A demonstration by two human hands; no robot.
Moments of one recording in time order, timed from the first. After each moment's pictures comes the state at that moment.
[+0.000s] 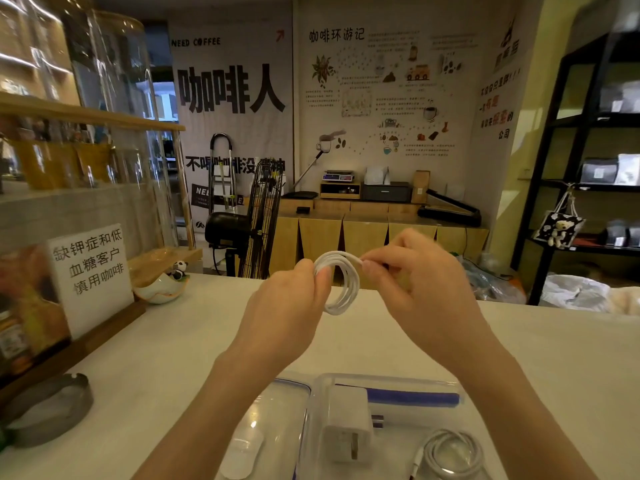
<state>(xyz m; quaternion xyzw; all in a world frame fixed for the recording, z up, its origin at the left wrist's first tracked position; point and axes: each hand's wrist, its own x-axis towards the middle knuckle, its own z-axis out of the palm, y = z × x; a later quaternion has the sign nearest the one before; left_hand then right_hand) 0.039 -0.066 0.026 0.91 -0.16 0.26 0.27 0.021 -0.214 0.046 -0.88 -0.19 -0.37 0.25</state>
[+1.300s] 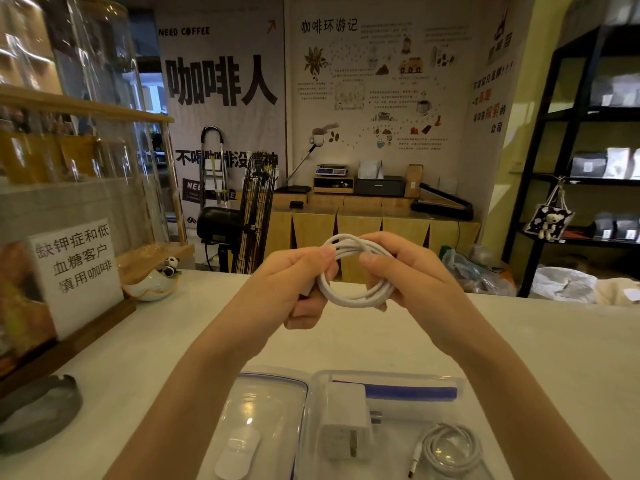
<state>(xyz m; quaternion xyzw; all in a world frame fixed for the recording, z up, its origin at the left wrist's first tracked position) 0.032 -0.053 0.047 0.69 -0.30 -0.05 0.65 0.029 -0.215 0.045 -0.77 -0.25 -0.11 0.58</state>
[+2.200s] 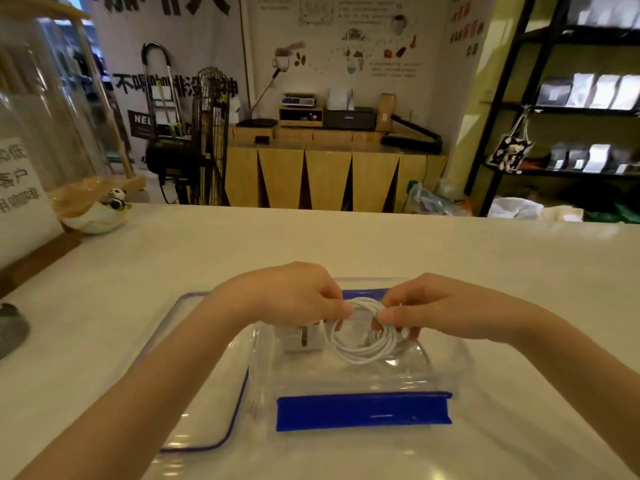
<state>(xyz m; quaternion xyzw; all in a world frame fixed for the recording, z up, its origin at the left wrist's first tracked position) 0.018 -0.110 -0.010 0.91 -0.29 -0.21 0.19 -0.013 -0.299 -0.026 -0.91 -0.12 0.18 0.36</state>
